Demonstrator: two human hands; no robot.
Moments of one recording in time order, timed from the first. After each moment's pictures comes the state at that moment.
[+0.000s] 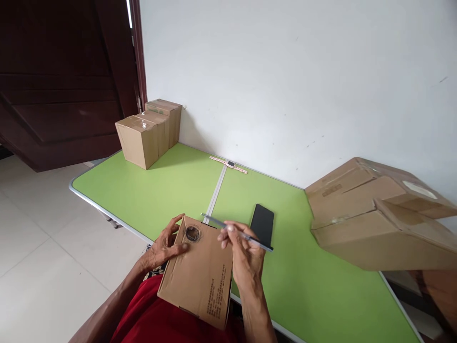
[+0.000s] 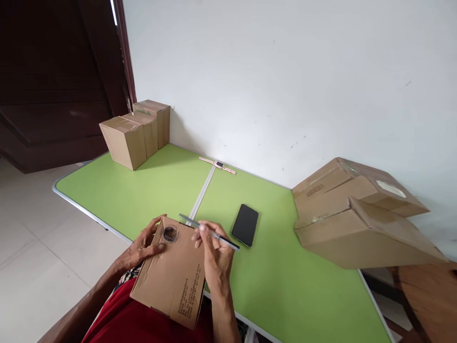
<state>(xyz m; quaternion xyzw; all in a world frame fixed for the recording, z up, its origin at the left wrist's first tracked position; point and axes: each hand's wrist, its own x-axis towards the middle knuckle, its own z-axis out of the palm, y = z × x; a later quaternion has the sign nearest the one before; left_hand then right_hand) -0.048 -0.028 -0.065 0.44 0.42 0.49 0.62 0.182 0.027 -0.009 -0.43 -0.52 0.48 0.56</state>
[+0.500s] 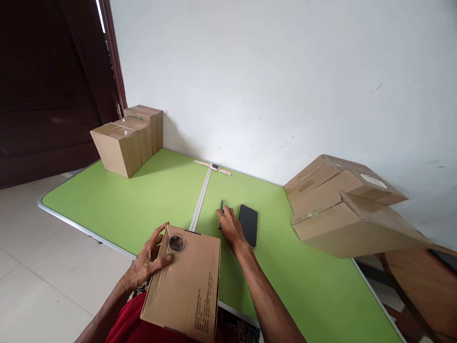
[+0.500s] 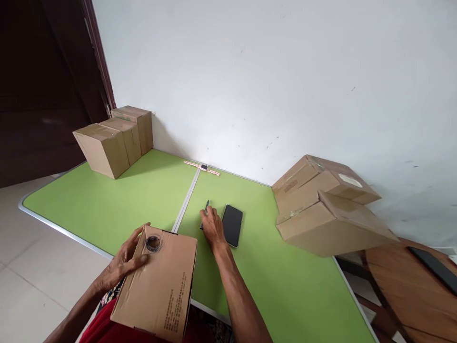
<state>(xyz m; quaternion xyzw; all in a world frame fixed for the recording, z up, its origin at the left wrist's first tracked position) -0.043 -0.030 -0.052 0.42 0.46 0.49 0.61 0.226 0.152 -0.075 -0.56 -0.81 0.07 0.16</state>
